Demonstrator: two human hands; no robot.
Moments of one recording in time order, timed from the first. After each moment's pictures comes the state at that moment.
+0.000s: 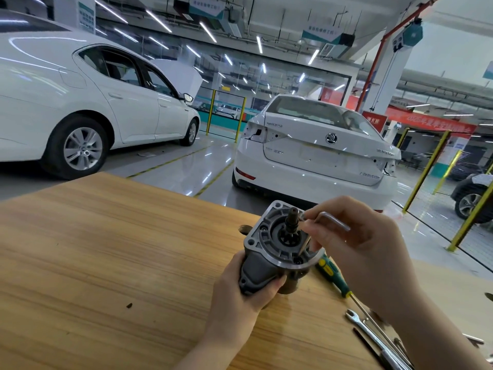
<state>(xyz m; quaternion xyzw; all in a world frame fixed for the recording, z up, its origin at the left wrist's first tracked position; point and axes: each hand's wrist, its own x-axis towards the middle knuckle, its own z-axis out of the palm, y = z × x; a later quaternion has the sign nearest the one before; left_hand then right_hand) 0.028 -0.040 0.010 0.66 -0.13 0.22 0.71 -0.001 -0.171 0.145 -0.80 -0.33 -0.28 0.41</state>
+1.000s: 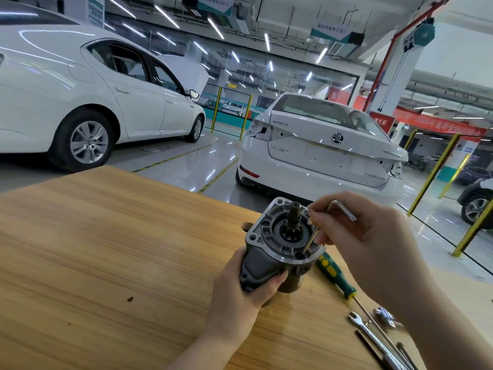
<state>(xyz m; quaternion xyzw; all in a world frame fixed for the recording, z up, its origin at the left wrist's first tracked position) 0.028 -0.039 0.012 0.65 -0.13 0.22 0.72 0.001 -0.170 0.152 -0.84 -0.29 -0.28 0.36</state>
